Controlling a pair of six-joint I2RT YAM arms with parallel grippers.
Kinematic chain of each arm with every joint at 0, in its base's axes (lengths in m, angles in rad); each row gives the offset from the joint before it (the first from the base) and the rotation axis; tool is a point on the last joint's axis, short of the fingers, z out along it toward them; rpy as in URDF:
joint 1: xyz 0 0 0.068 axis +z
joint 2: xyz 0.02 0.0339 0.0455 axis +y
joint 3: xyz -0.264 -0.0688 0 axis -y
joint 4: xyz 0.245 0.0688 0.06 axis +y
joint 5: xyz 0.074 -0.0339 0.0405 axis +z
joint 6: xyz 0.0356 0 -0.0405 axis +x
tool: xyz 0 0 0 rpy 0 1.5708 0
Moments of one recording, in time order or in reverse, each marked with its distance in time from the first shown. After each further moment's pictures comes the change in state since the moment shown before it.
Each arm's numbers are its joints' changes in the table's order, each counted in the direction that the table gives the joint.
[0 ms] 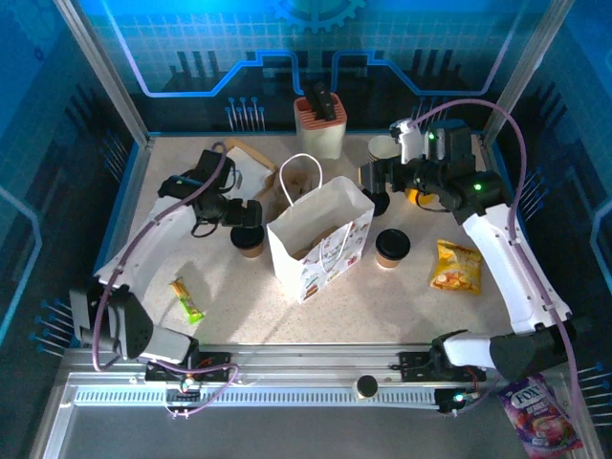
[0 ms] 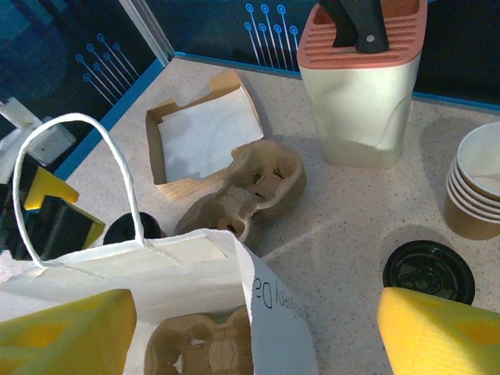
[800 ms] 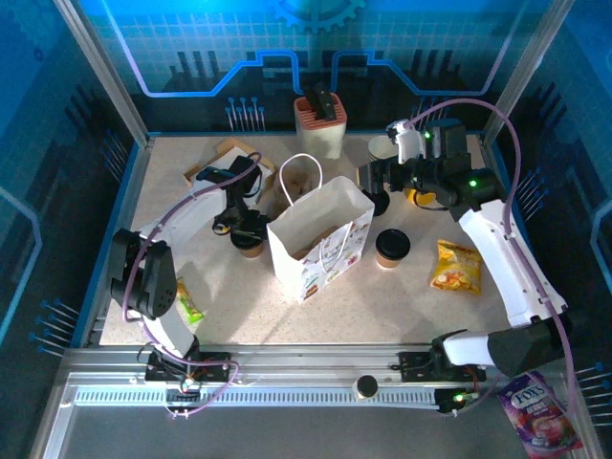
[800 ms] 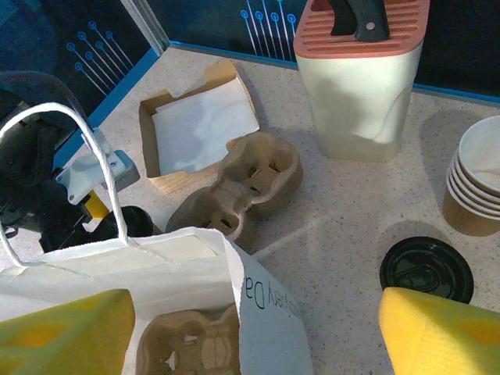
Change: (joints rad) left arm -0.061 0.249 0.075 0.083 0.063 0.079; right arm -0.002 0.026 -0.002 0.000 0.000 -0.016
